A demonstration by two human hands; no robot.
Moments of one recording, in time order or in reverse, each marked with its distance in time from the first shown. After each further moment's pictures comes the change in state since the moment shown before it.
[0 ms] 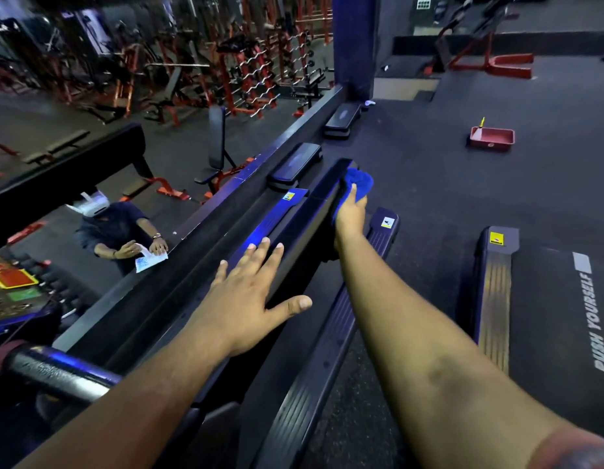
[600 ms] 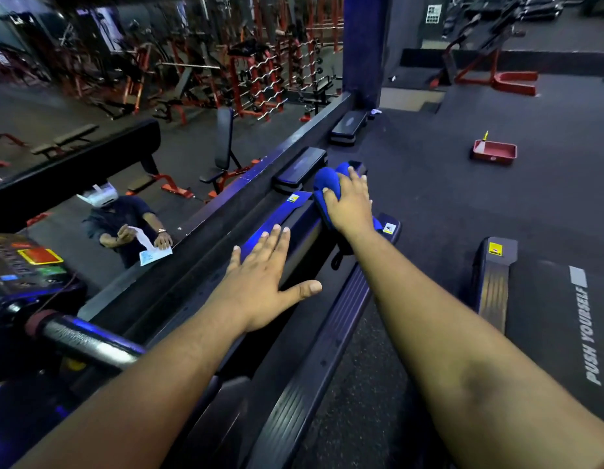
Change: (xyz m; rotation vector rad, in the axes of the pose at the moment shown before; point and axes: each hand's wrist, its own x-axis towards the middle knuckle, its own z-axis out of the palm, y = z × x) left_hand -0.001 0.001 -0.002 -0.025 -0.017 -0.014; right_hand -0.036 -0.022 -0.014 -0.793 -0.212 -0.602
